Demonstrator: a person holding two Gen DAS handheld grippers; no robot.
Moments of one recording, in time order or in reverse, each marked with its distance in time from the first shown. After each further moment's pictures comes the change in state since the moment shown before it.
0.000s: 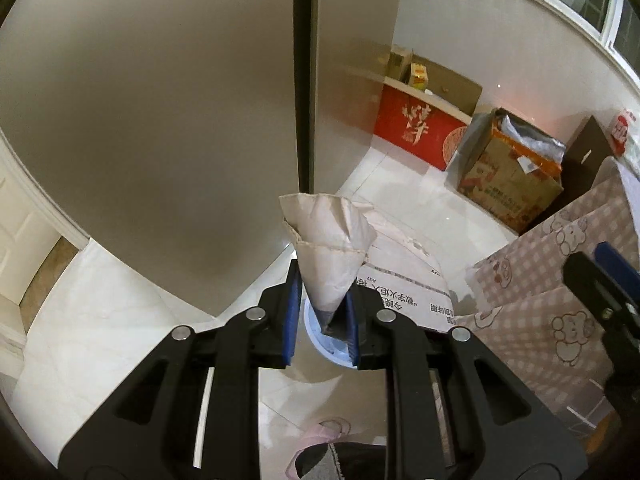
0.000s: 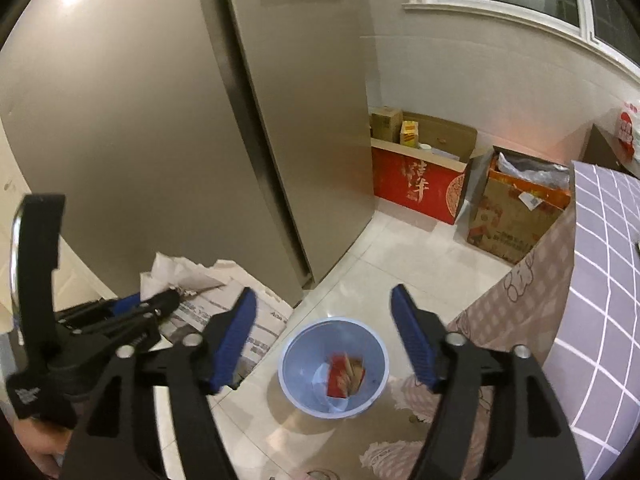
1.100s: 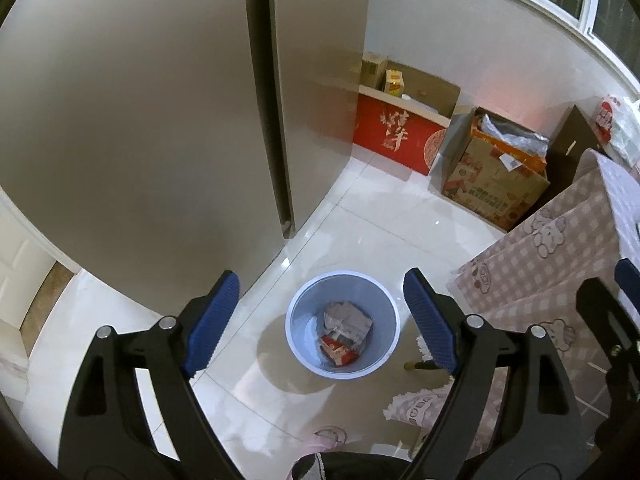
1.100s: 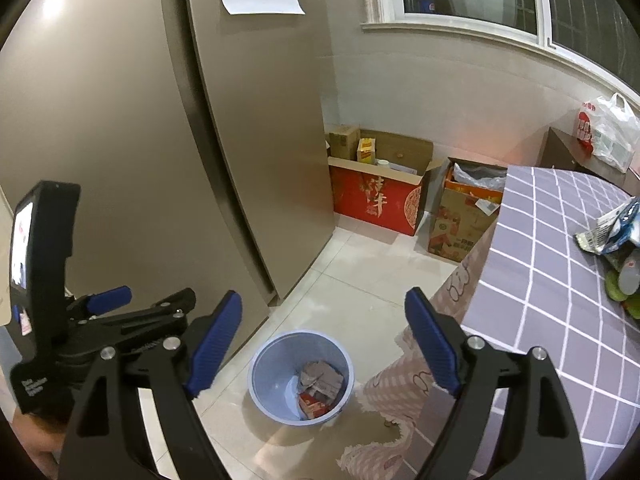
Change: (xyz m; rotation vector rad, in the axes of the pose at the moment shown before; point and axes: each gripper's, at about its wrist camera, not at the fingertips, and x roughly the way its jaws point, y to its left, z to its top) left arm -0.020 -0.031 0.007 0.062 -0.060 -0.030; right arm -0.041 -0.019 -0.010 0.040 -0.085 -0.121
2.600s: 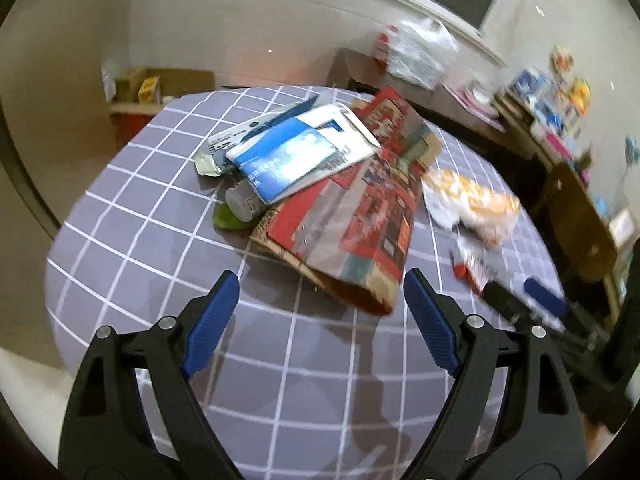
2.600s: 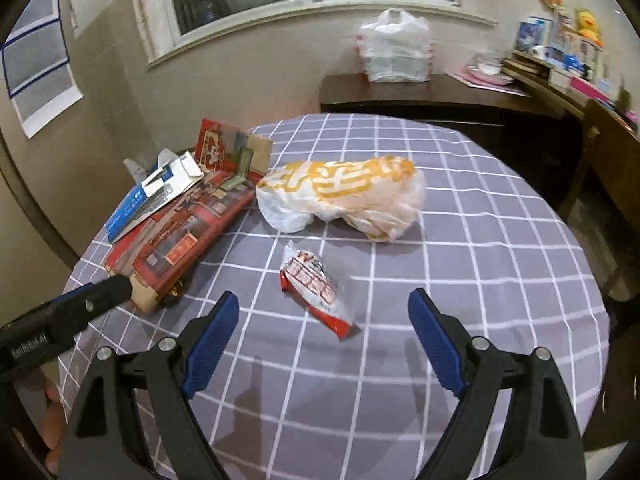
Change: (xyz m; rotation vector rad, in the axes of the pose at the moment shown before) left arm -0.110 -0.354 -0.072 0.267 0.042 -0.570; right arm -0.172 -0.362 -0.082 0.362 0.049 -0.345
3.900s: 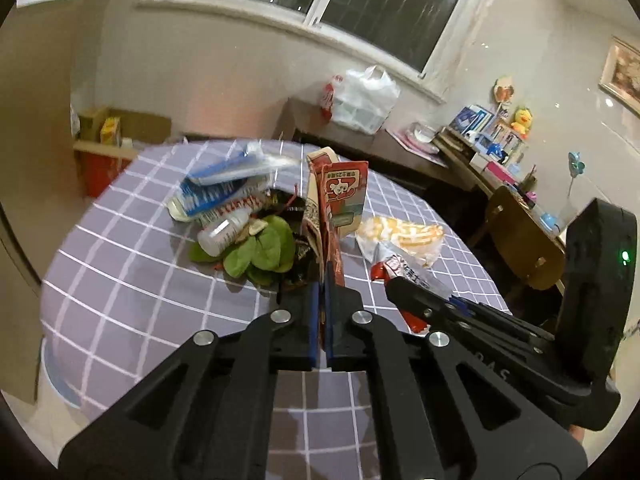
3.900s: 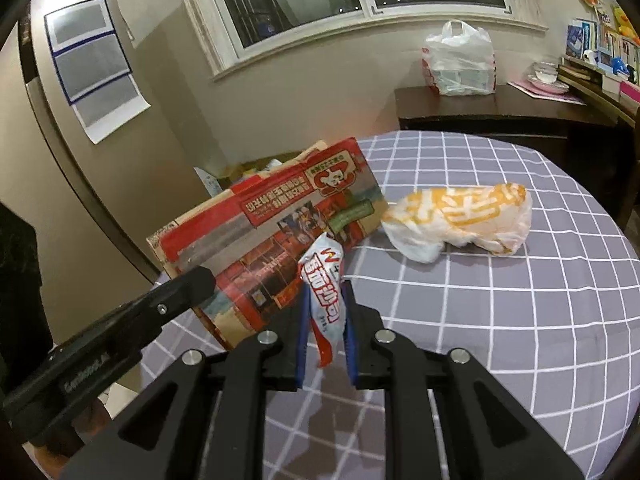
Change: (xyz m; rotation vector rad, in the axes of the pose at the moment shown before) left arm -0.063 -0.003 -0.010 0.081 -0.186 -0.190; right arm -0.046 0.073 0.002 -0.003 -0.075 0.231
